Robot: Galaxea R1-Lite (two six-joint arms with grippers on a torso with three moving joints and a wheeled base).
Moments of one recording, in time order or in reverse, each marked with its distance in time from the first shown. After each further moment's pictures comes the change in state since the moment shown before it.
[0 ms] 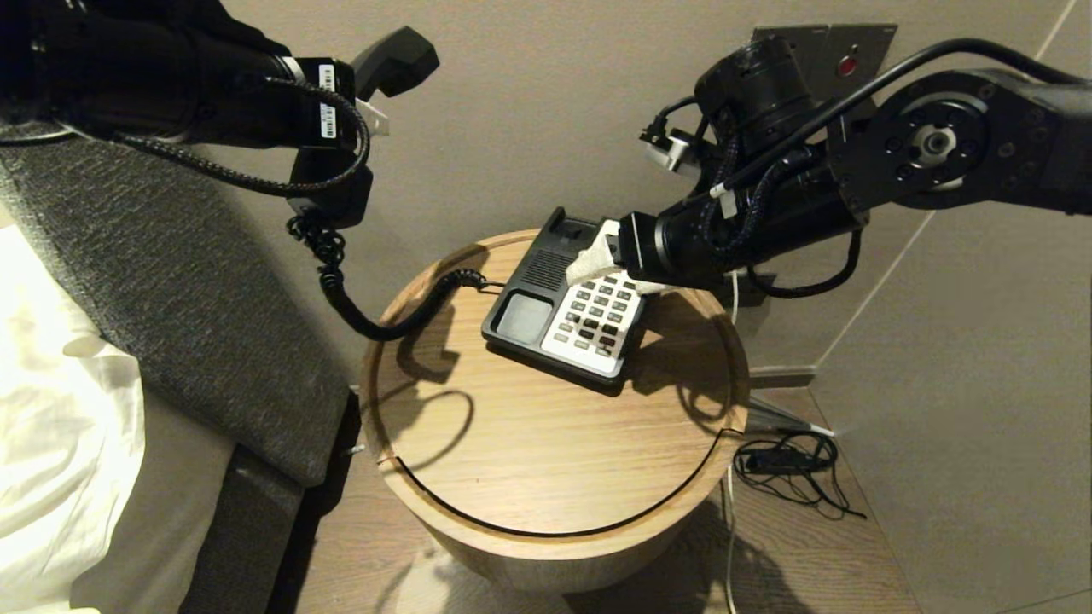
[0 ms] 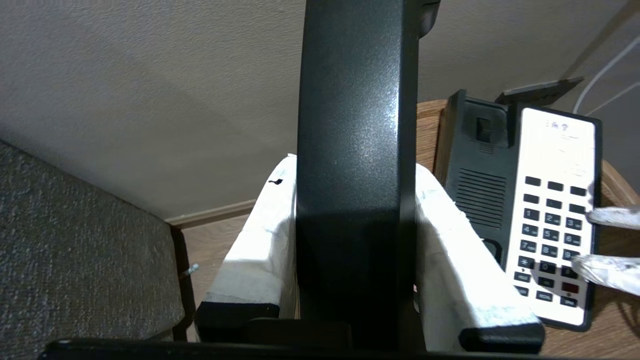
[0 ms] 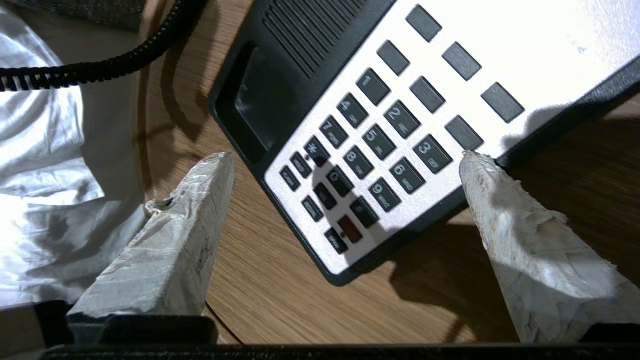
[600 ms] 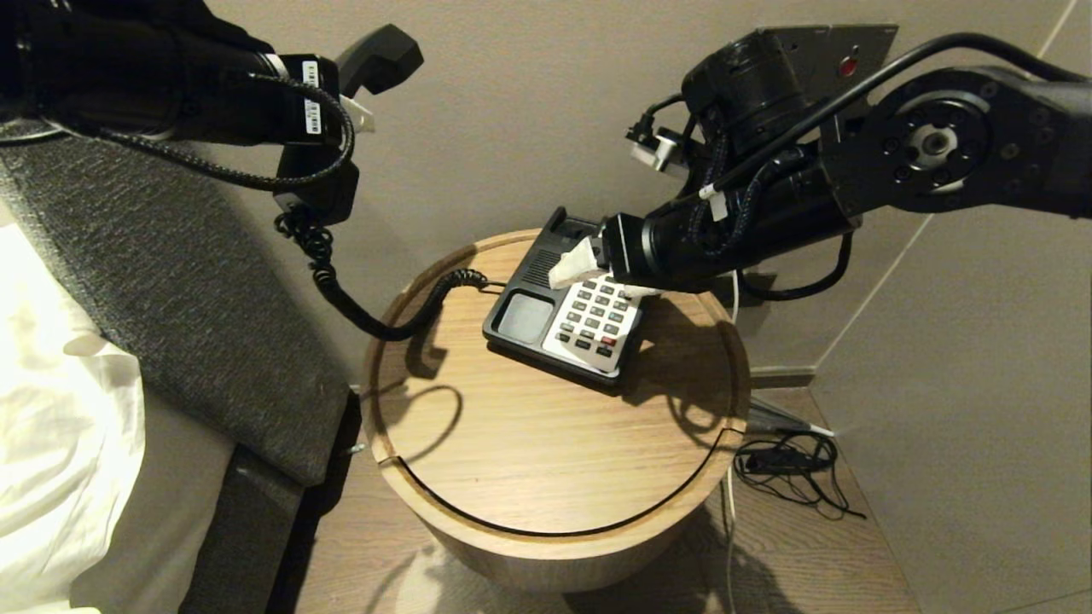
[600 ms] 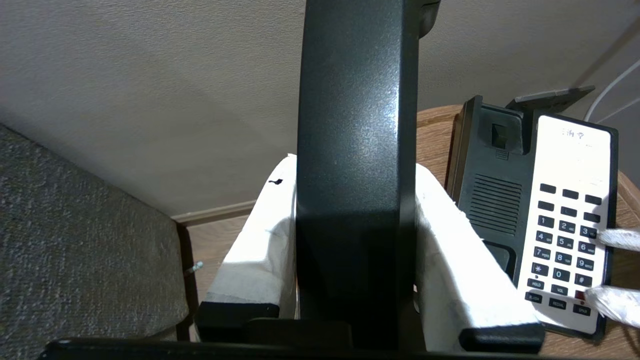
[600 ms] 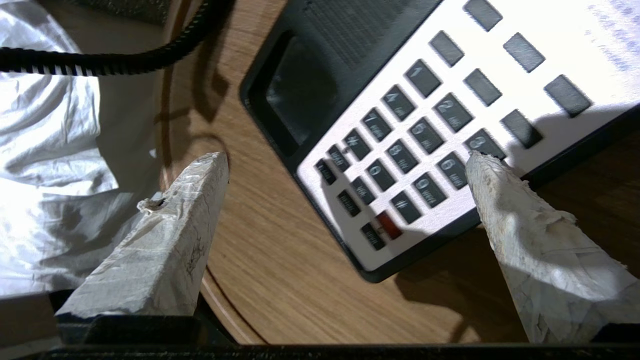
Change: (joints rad) left arm 0.014 -0.003 0.001 -0.002 -0.005 -0.001; right arm 0.033 0.001 -0.002 -0.002 -0.001 0.013
